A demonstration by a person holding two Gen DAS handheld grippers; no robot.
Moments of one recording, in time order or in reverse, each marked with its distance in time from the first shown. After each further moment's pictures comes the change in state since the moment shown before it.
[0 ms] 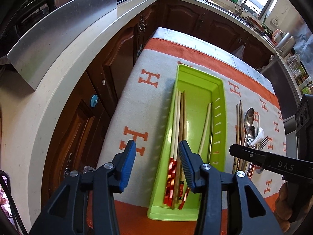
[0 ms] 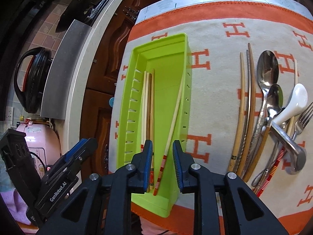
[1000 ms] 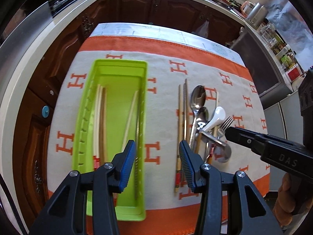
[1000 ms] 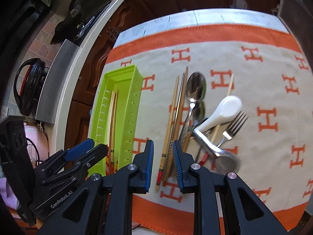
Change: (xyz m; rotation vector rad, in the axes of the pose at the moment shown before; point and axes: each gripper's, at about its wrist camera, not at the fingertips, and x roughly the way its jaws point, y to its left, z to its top) left arm 0.008 -0.141 -0.008 0.180 0.088 -0.117; right arm -0.108 -0.089 -0.008 -0.024 -0.116 -0.105
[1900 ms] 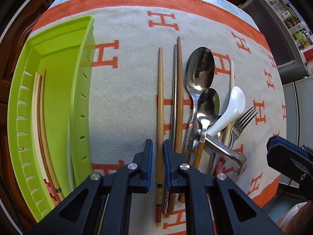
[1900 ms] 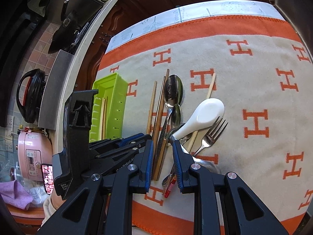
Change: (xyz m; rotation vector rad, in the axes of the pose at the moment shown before) left arm 0.134 -0.041 0.021 0.045 0.277 0.023; right arm 0.008 -0.063 0.014 0.062 0.034 0.067
